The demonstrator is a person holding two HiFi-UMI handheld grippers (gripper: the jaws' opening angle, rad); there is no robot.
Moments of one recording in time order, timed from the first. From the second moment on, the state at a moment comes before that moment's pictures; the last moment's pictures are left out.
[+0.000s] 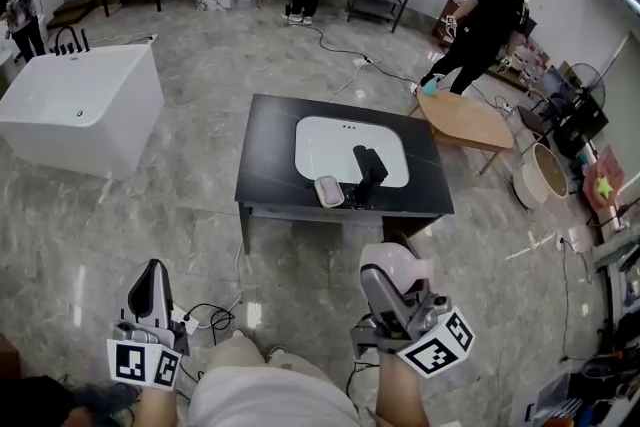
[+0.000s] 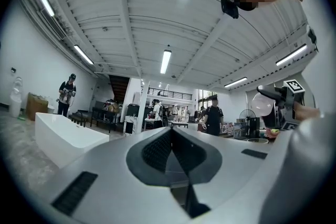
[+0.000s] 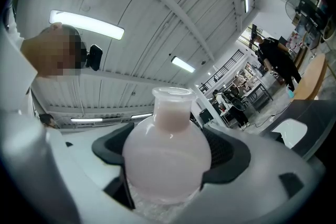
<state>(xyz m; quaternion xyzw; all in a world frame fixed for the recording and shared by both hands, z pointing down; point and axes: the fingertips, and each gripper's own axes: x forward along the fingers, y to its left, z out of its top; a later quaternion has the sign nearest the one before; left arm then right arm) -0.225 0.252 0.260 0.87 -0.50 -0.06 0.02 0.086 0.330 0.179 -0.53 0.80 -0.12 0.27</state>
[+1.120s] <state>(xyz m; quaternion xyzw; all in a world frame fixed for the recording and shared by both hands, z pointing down) -0.134 -0.026 0.299 0.91 -0.42 -0.04 0.07 0.125 0.092 0.182 -0.56 0.78 -0.14 0.25</state>
